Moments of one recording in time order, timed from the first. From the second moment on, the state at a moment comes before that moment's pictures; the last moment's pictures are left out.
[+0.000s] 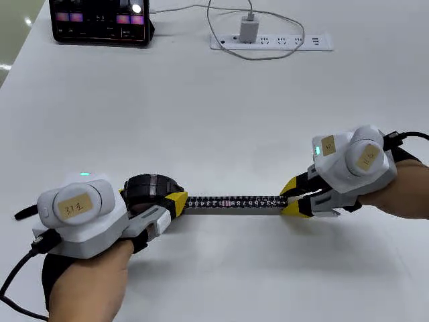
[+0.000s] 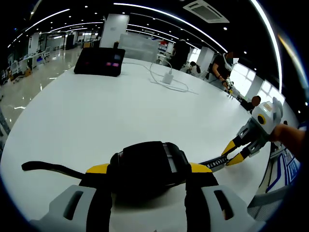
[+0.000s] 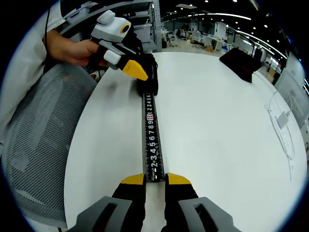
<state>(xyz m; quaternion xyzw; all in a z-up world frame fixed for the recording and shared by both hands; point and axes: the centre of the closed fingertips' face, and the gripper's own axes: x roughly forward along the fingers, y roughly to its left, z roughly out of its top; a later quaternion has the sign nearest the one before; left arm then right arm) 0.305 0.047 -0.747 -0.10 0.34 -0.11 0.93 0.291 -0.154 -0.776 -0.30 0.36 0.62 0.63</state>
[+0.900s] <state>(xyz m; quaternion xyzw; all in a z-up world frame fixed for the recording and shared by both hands) 0.305 0.047 -0.748 -0.11 0.34 -0.11 0.93 0.288 -0.098 -0.775 -0.28 0.34 0.65 0.63</state>
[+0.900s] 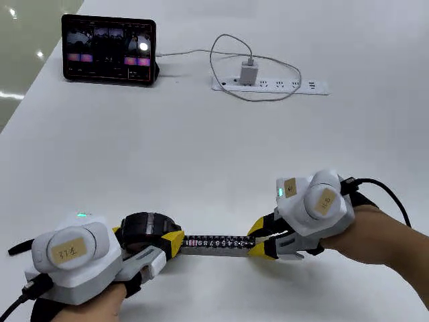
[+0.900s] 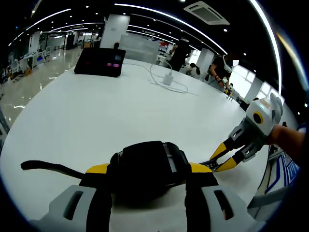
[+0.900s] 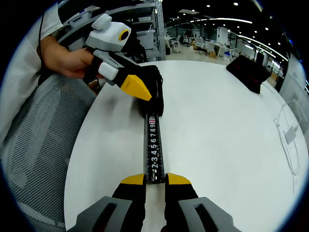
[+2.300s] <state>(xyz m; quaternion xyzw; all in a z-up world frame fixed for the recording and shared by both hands) 0.306 0.049 -0.749 -0.11 0.34 -0.11 0.93 0.288 -0.050 -0.777 -0.27 0.33 0.66 0.62</state>
